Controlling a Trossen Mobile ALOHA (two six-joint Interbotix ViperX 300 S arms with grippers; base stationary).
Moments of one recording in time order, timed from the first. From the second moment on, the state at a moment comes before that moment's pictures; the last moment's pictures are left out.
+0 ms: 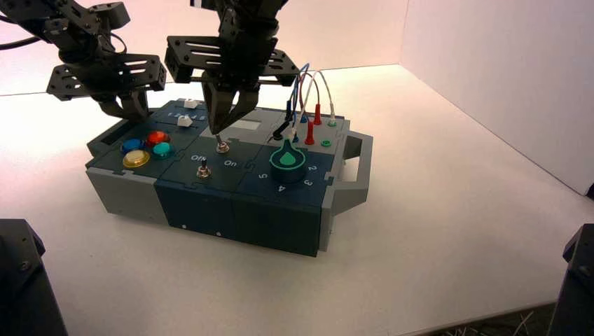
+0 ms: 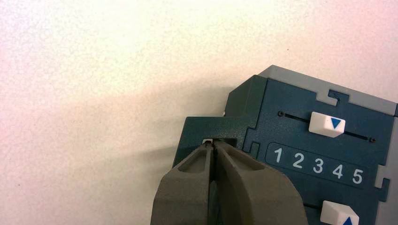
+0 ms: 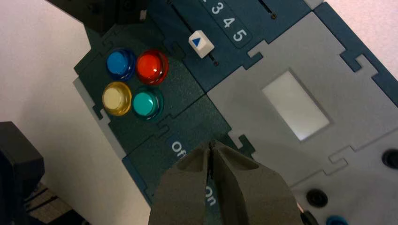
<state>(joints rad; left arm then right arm) -0.10 0.05 0.99 -0.22 0.06 0.05 0.95 0.27 0.40 0.24 0.48 0.15</state>
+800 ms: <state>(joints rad) -0.10 0.05 0.98 -0.22 0.06 0.06 0.95 0.27 0.29 0.06 0.60 0.22</state>
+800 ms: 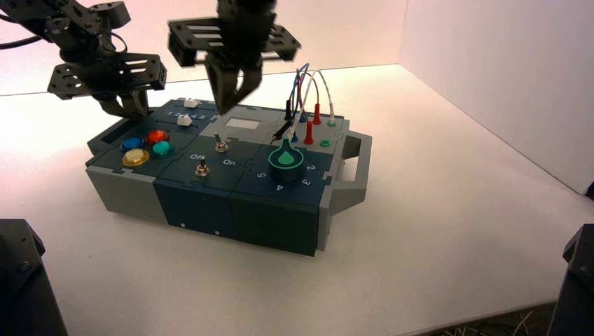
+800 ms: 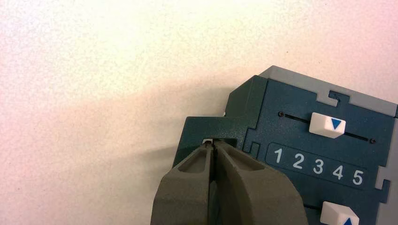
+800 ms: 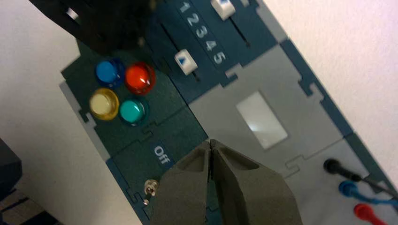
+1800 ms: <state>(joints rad) -0.10 0.07 0.96 -0.22 0.05 0.06 1.00 0.33 0.24 0.06 0.64 0.22</state>
